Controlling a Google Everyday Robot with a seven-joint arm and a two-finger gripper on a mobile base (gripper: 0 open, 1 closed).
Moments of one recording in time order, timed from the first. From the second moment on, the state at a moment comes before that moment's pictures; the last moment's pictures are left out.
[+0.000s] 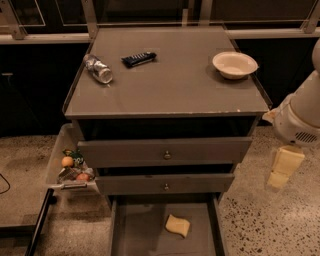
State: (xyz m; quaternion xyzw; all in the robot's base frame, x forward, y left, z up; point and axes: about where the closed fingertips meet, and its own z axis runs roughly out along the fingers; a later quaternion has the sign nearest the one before) arm 0.437 -0.257 0.836 -0.59 0.80 0.00 0.10
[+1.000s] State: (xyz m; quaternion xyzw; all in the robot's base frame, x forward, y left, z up) arm 0.433 -0.241 0.731 -0.62 0.78 0.02 0.10
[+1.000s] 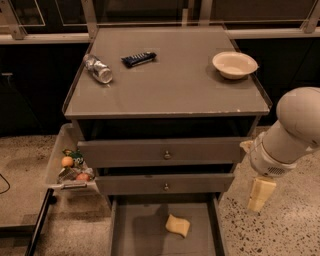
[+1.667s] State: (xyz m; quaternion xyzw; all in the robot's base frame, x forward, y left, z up) arm 0.437 -0.222 0.623 -0.61 0.77 0.11 0.15
